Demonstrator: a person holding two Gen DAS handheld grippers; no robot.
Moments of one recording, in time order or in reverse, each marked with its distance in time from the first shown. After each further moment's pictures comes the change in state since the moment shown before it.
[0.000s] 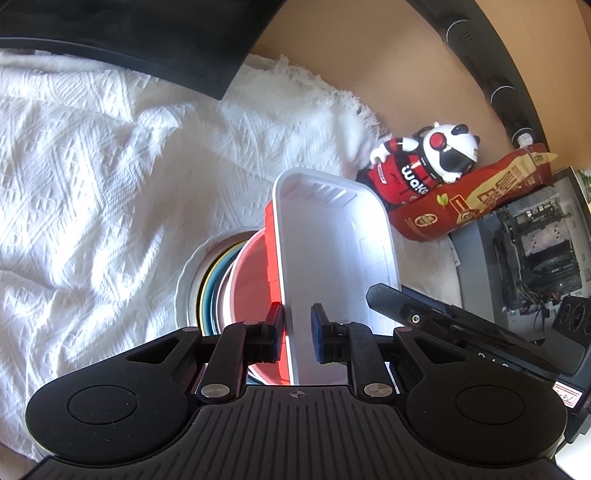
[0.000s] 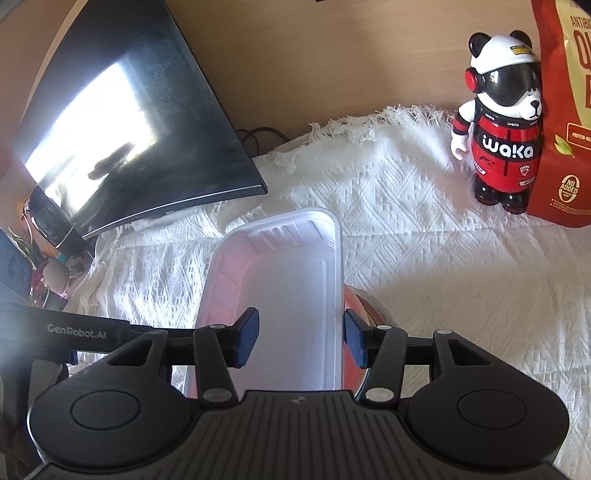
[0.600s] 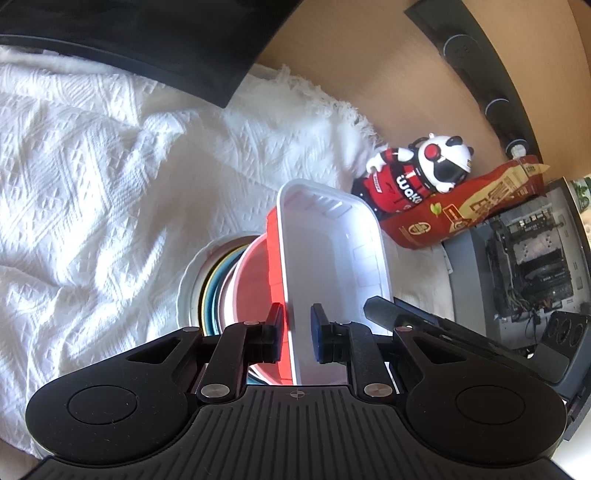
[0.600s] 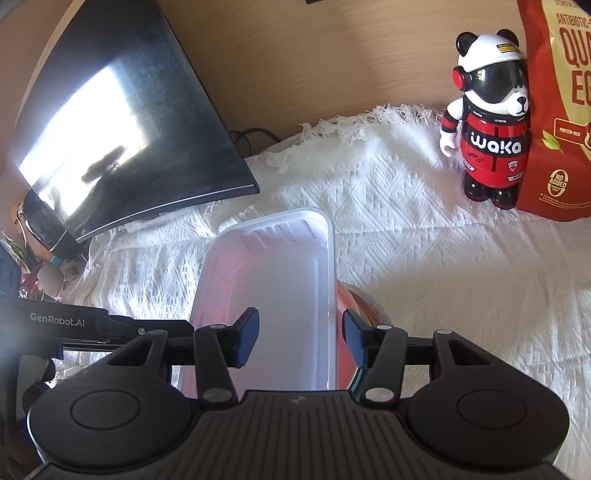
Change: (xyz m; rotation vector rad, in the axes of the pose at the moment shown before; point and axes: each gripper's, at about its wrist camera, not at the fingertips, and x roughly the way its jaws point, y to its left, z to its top) left arm -0.013 0.002 -0.001 -0.015 -0.021 -0.021; right arm -0.005 0.000 -0.006 0.016 -0.005 -0.027
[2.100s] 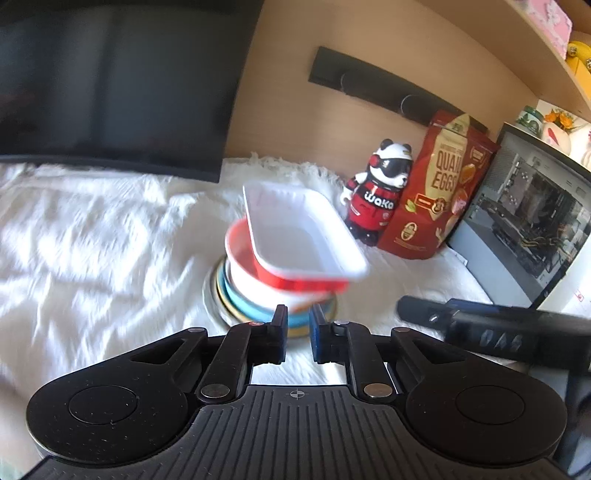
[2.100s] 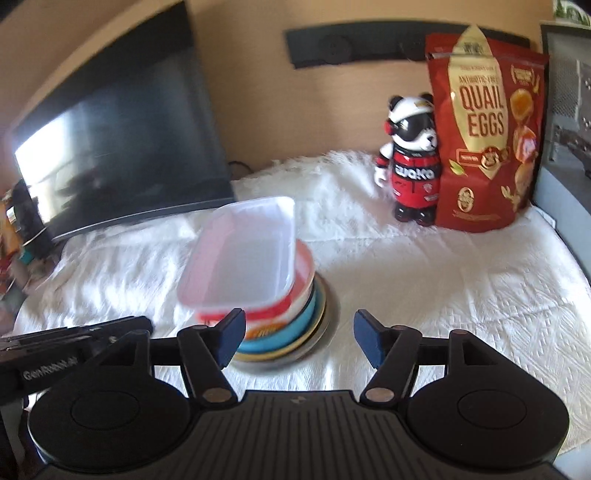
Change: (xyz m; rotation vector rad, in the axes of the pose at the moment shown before) left arm -0.043 -0.059 -0.209 0.308 -0.482 0.203; right arm -0.099 0.015 -0.131 -0.109 -0.259 -0.170
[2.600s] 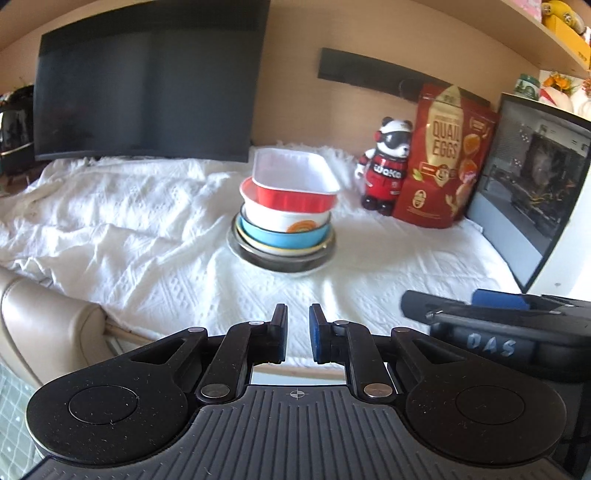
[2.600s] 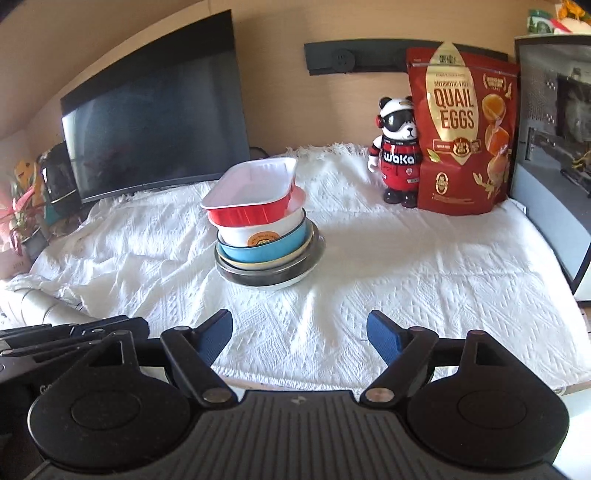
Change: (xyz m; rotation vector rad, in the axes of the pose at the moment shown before) left arm -0.071 -0.063 -0.095 0.040 -0.036 0.183; right arm -0.094 -0.022 -0.101 -0.089 -0.049 0.017
